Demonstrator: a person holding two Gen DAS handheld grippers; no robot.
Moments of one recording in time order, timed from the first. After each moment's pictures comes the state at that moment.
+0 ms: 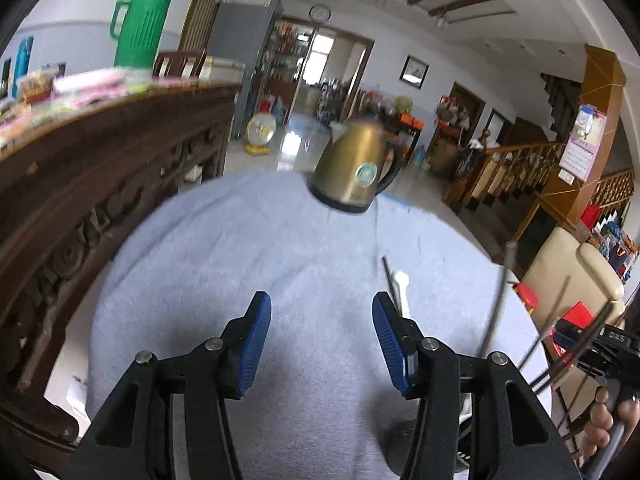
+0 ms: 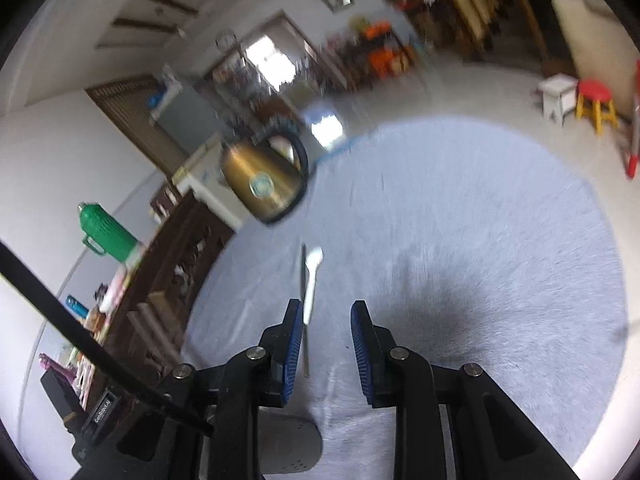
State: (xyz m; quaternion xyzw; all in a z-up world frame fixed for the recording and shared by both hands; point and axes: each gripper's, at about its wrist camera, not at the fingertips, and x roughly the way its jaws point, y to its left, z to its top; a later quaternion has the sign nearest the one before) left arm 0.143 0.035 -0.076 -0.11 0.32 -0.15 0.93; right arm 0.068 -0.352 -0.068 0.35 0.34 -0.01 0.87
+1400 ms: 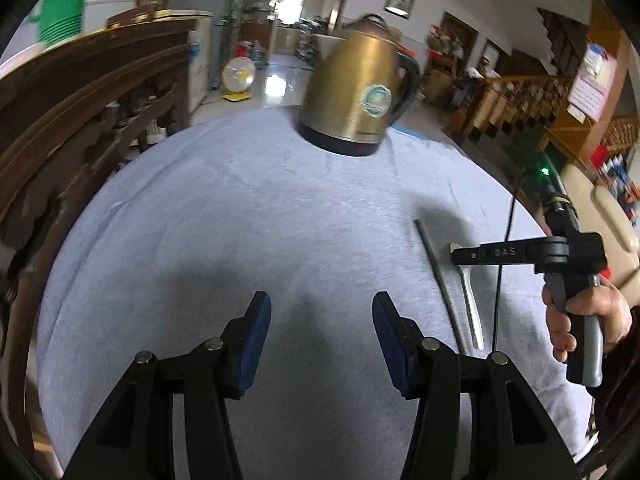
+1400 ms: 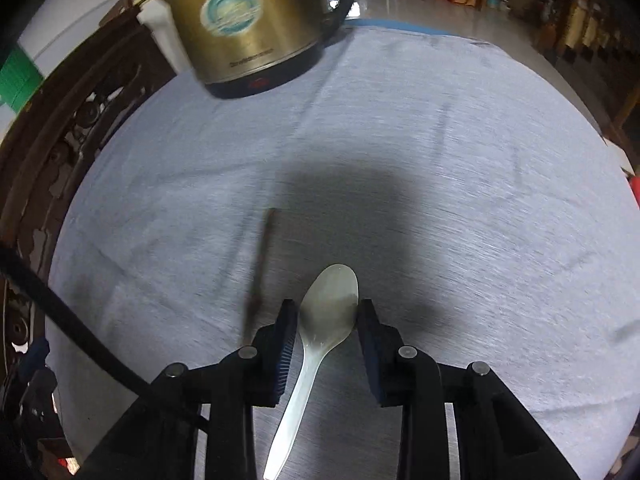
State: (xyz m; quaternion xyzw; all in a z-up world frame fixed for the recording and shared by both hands) left arm 0.278 -0.025 -0.133 -0.03 0.43 -0.19 0.88; right arm 0.343 -0.283 -0.179 0.11 0.57 0.01 0.81
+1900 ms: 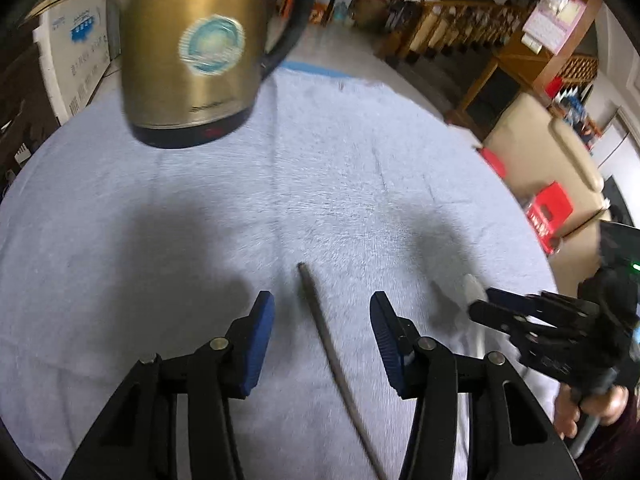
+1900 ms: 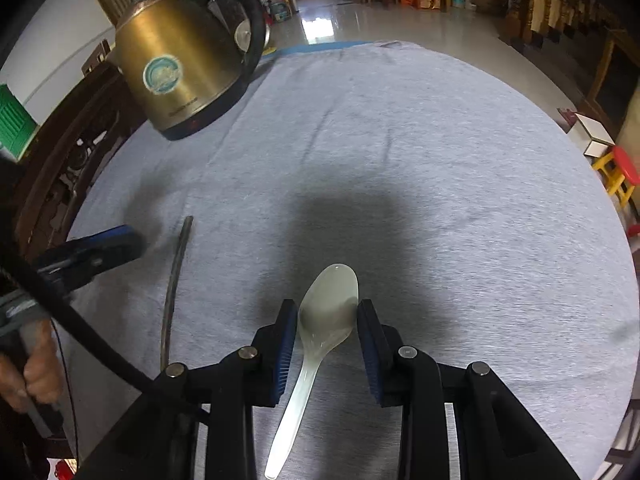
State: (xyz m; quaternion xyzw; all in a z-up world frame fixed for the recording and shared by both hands) left arm 0.393 -0.180 -0.160 0.03 0.53 -0.31 0.79; right arm 0.282 -0.369 -0.161 0.15 0.54 -0.02 0.83
